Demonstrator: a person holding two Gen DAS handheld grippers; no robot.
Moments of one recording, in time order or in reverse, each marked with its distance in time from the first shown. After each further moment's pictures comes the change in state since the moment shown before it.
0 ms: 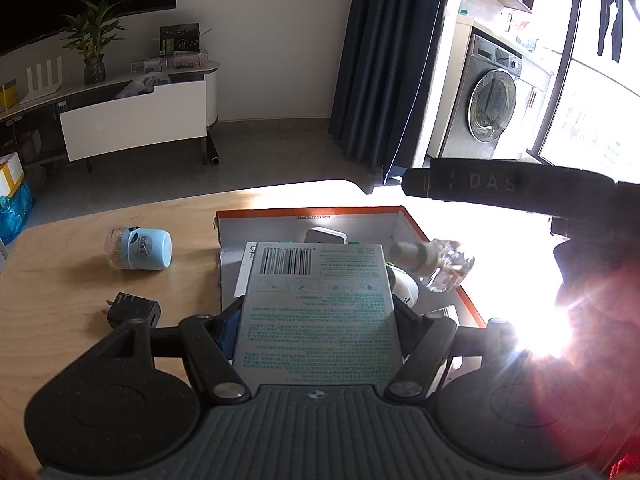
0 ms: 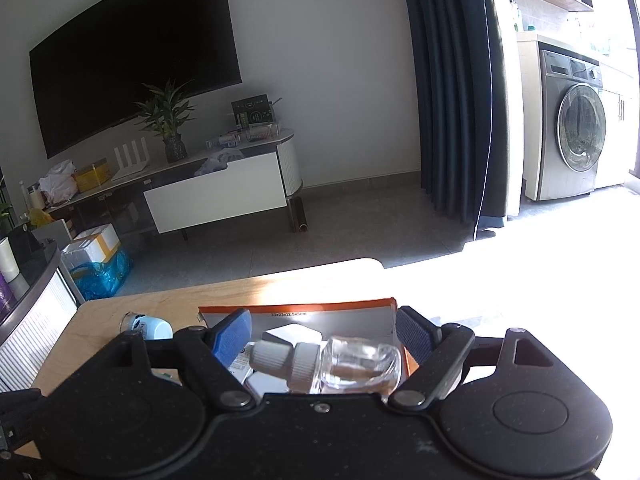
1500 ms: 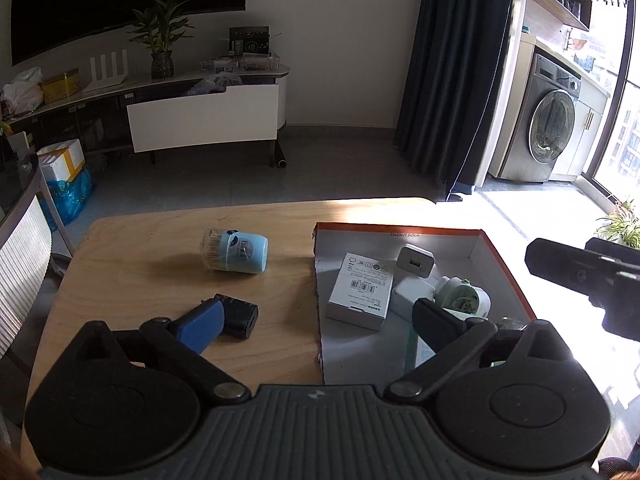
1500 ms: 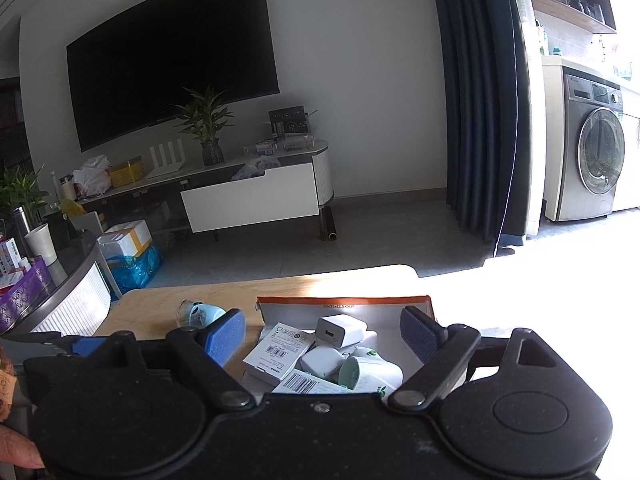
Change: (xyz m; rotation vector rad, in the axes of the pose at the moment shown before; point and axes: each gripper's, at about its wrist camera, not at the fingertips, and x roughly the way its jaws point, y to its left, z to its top) left arm -0.024 0.048 0.009 -0.089 -0.013 0.177; right arm -0.047 0.037 -0.006 -0.074 -0.001 0.079
